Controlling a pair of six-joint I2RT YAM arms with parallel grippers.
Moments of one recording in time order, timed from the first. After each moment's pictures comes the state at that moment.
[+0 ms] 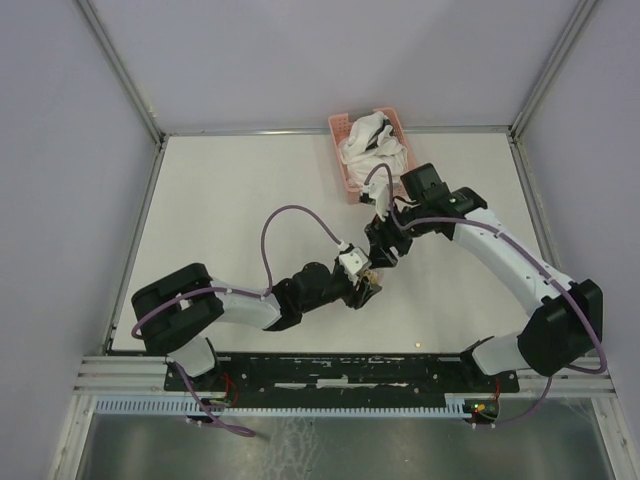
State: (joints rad) left arm -1.08 1.61 0.57 0.84 -0.02 -0.08; right arm 0.49 1.41 1.22 -0.85 -0.62 -0.34
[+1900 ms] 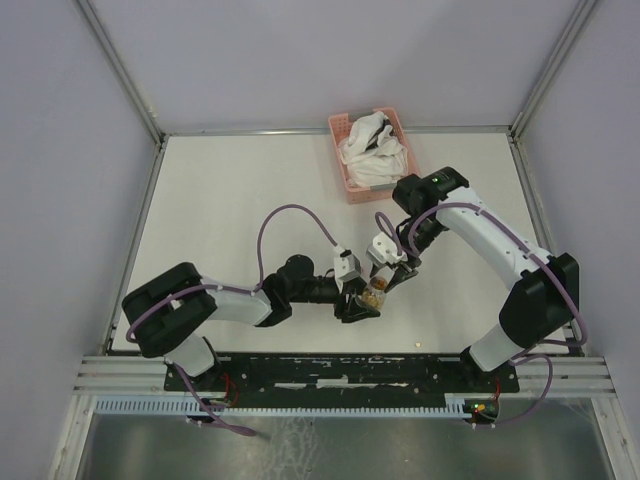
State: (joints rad) left arm -0.98 1.57 0.51 0.94 0.58 -0.15; right arm 0.51 1.58 1.44 -1.60 -0.91 -1.91
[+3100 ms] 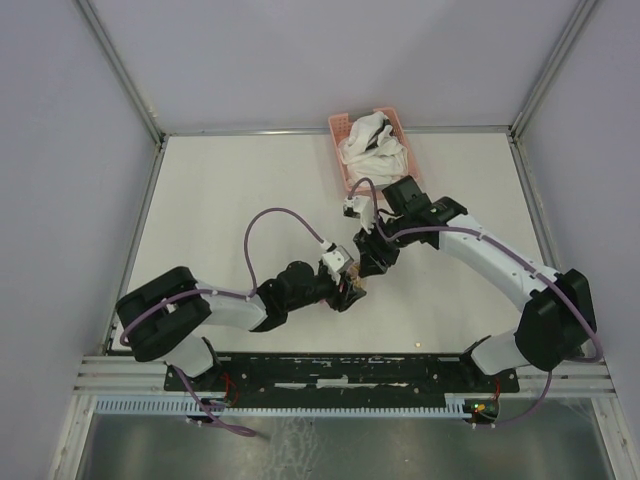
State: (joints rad) left arm -1.00 1.53 0.46 0.82 0.11 -0.15; right arm 0.58 1.44 1.17 -0.79 -0.61 -0.35
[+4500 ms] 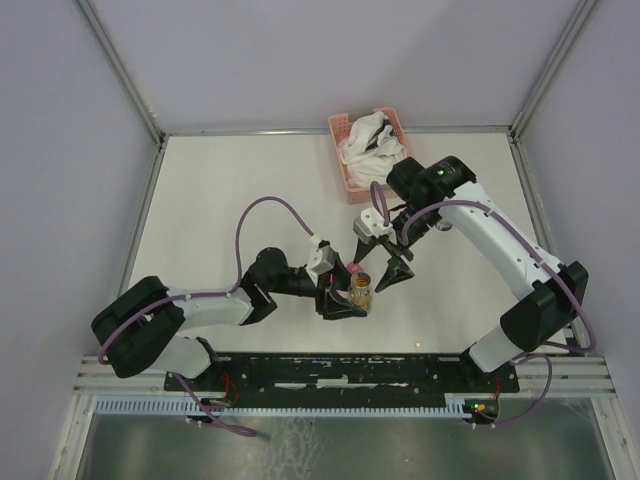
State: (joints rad) left arm -0.88 1.39 0.46 1.03 0.85 -0.28; right arm 0.56 1.55 1.62 -1.60 -1.04 -1.54
